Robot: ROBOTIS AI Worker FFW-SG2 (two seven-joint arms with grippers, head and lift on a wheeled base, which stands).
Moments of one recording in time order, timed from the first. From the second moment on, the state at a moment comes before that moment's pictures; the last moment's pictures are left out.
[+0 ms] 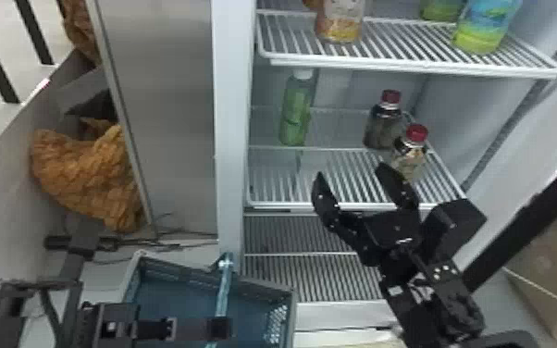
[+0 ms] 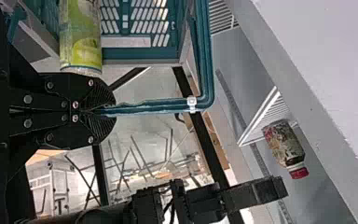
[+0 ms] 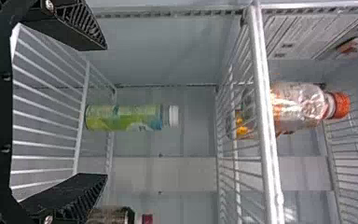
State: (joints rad) left arm 0.07 0.29 0.10 -2.00 1.02 1.57 -0.47; right arm 0.37 -0.09 0.05 -2.08 -0.09 0.07 0.15
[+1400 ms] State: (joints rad) left arm 0.06 0.29 0.10 -2.00 1.02 1.57 -0.47; right arm -0.01 -0.08 0.11 -1.62 -0.07 -0.03 0.13
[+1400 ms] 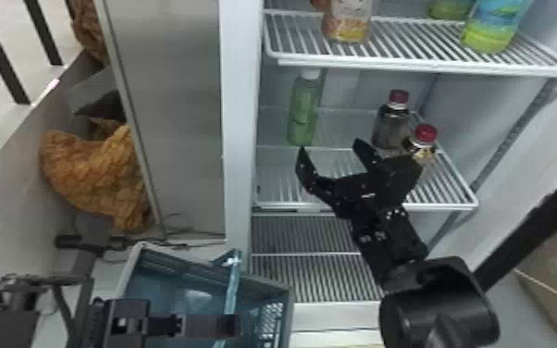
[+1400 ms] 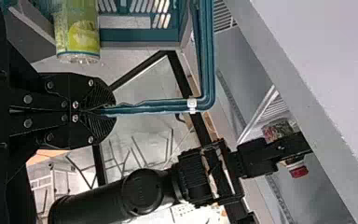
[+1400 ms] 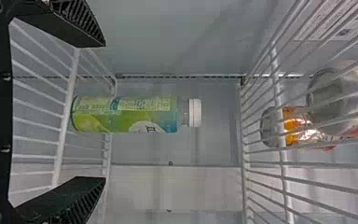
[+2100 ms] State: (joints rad) left arm 0.06 0.29 0.09 -1.99 1.01 1.57 -0.47; right arm -0.18 -0.08 0.14 -1.41 -0.07 -0.03 0.09
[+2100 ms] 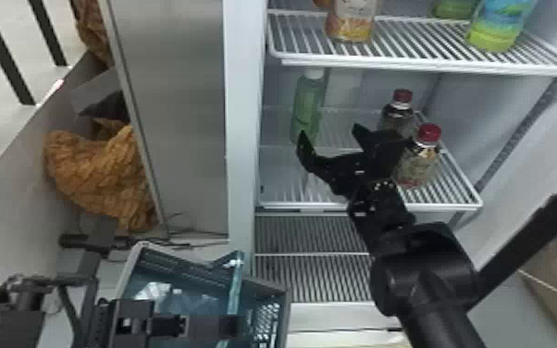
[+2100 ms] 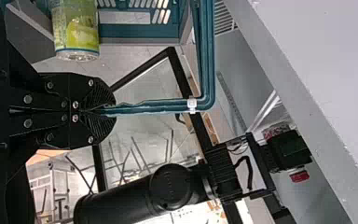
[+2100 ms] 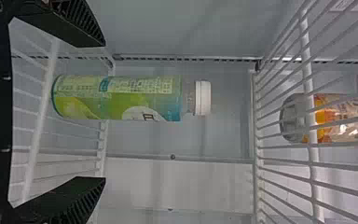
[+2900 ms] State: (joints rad) left arm 0.04 0.29 0.07 -1.96 1.01 1.57 -0.47; right arm -0.41 -0.10 0.26 -1.14 -0.11 -0.06 0.05
